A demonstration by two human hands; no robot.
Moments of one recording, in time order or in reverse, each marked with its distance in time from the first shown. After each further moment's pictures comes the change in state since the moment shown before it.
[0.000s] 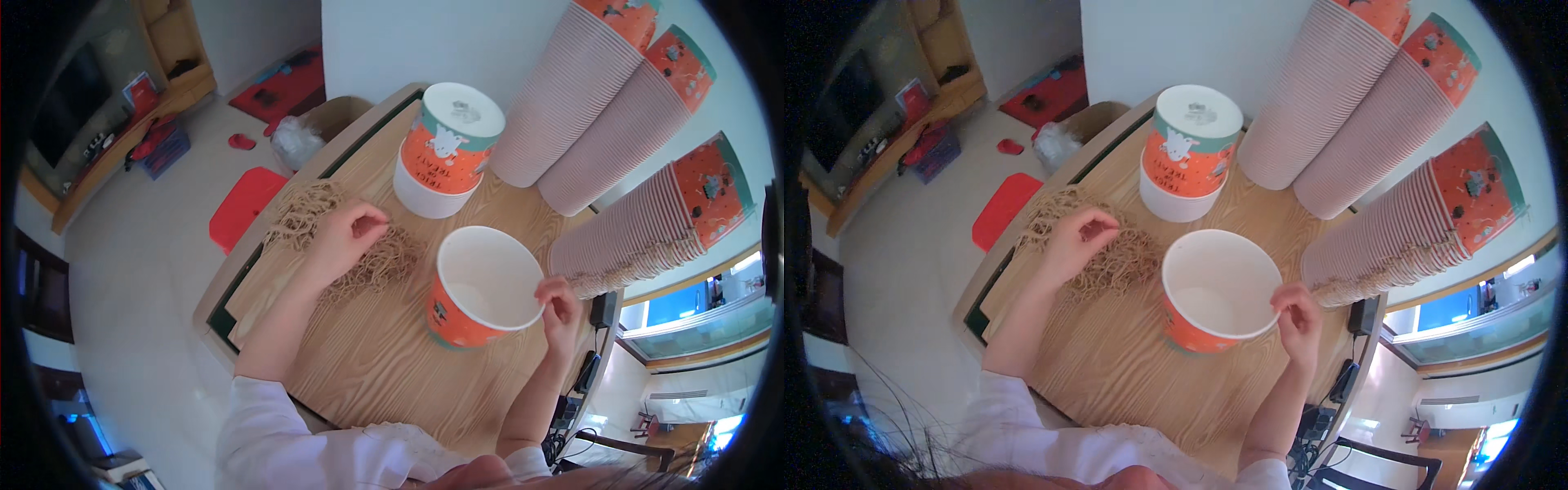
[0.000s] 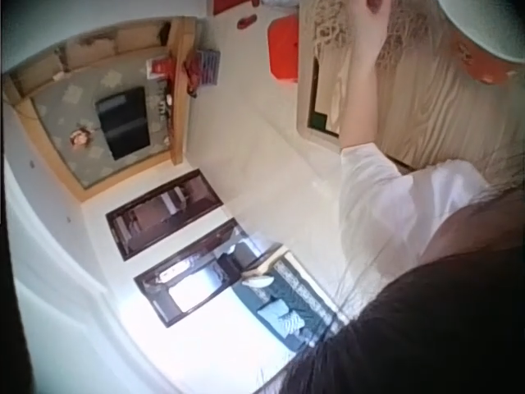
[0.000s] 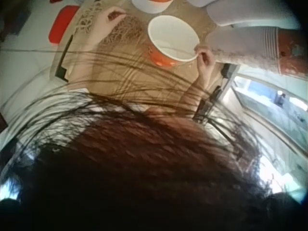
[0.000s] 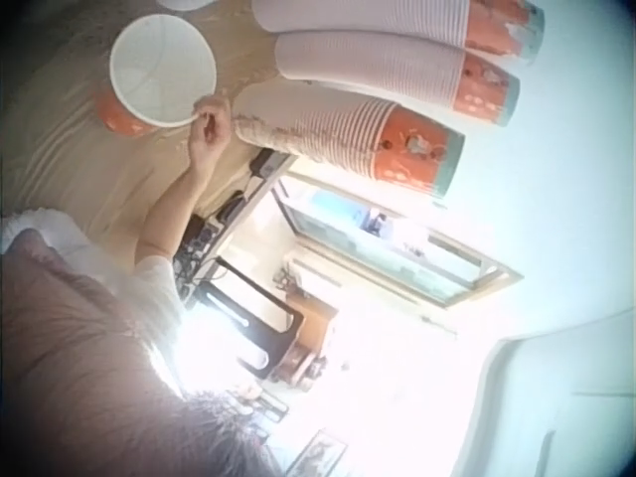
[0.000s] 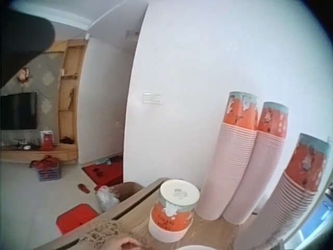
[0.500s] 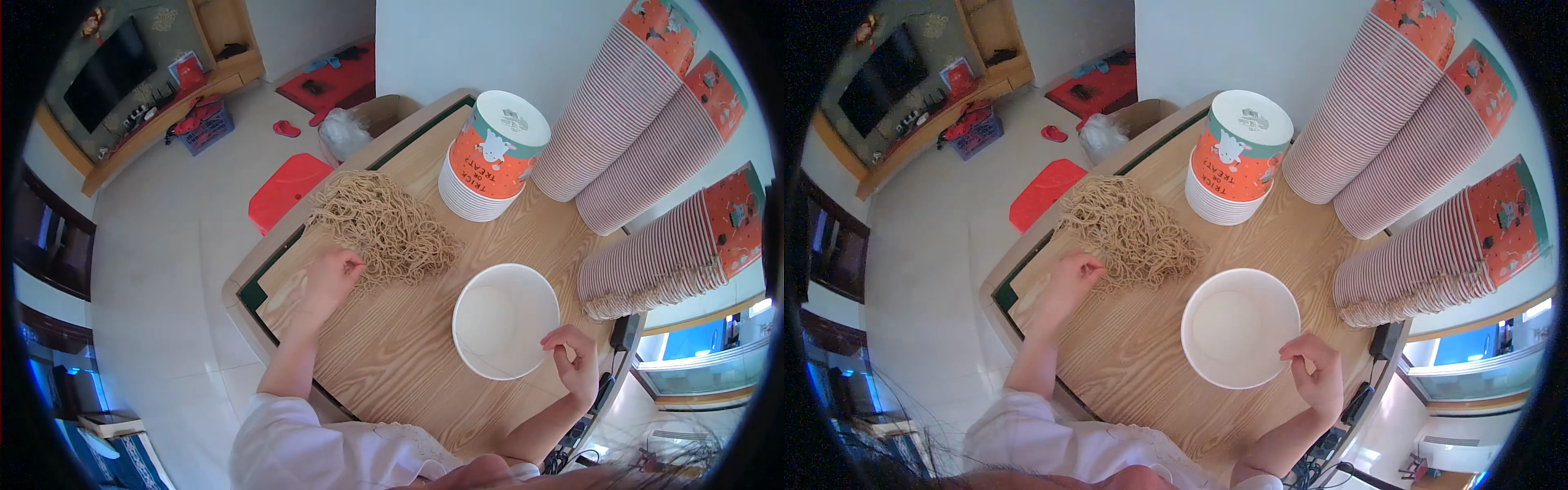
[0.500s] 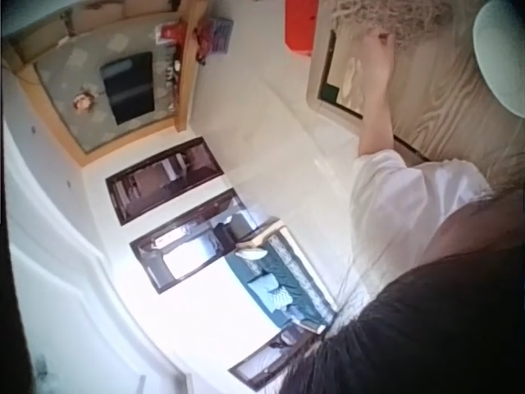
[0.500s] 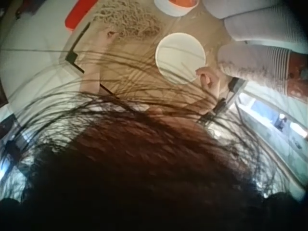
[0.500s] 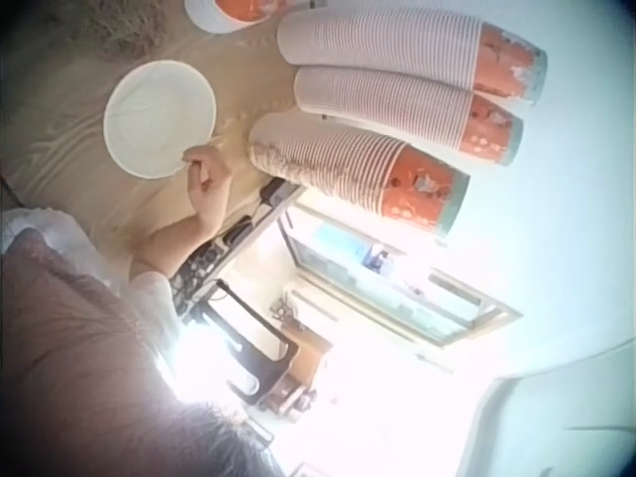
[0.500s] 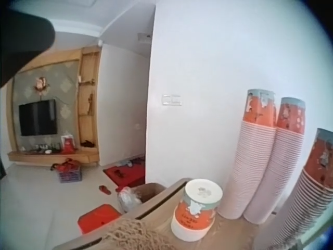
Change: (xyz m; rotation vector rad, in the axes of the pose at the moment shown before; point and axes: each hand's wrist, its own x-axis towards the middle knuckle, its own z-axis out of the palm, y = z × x) left_hand -0.098 -0.046 -0.027 0.446 0.127 -0.264; right_hand -0.030 -0.054 0.000 -0.239 -0.238 0.255
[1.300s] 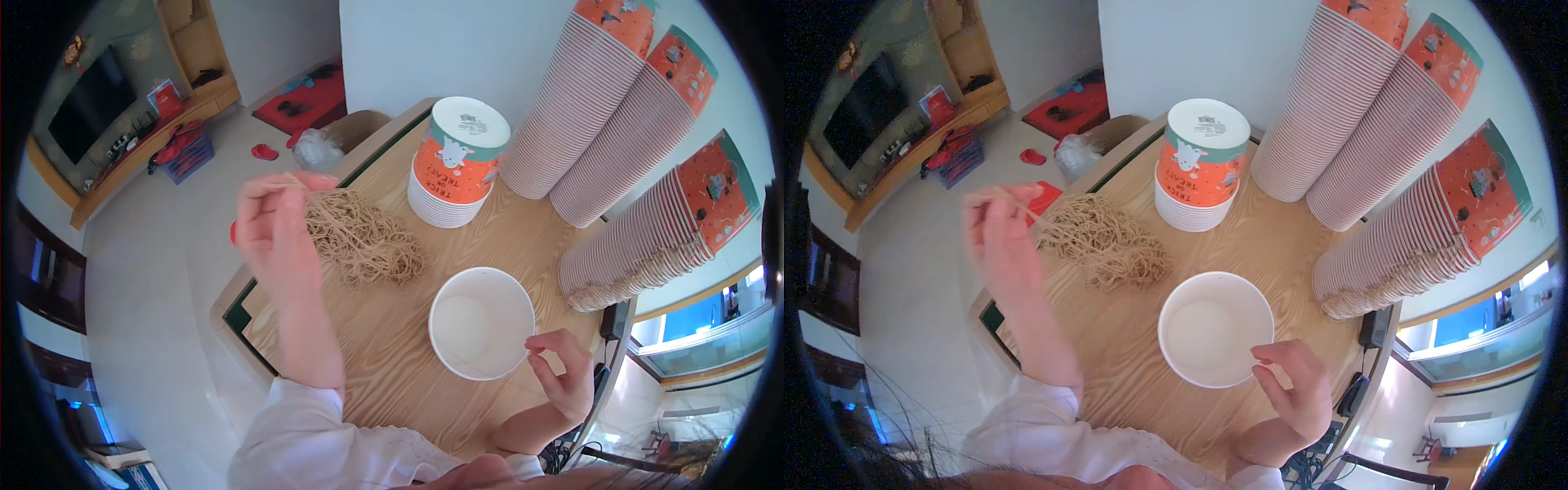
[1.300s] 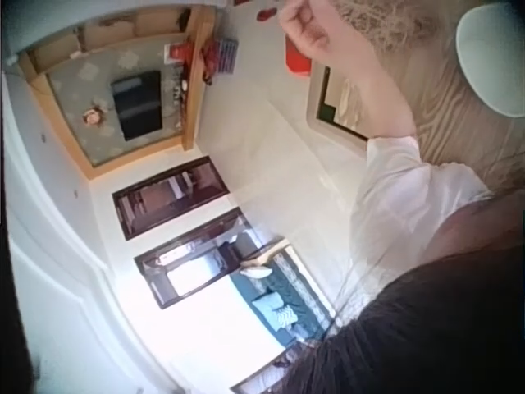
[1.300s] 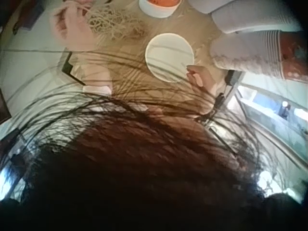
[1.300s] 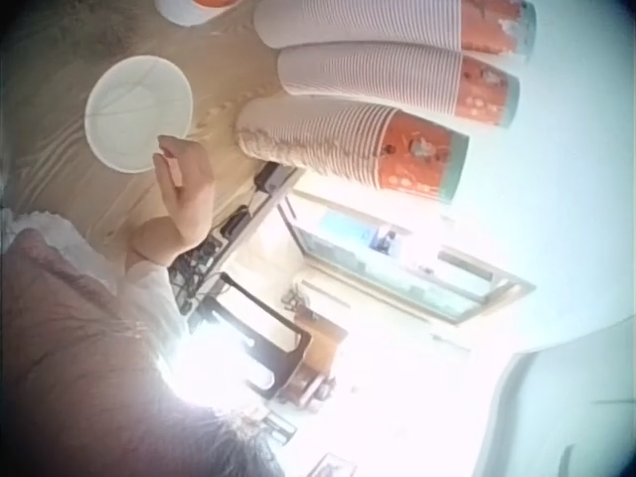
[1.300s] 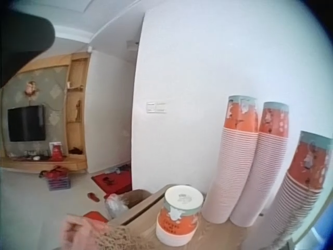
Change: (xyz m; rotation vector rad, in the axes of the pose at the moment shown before) left_hand 0.038 0.156 -0.070 -1.190 0.621 0.571; right_hand -0.009 -0.058 -0.008 -0.192 0.064 -0.132
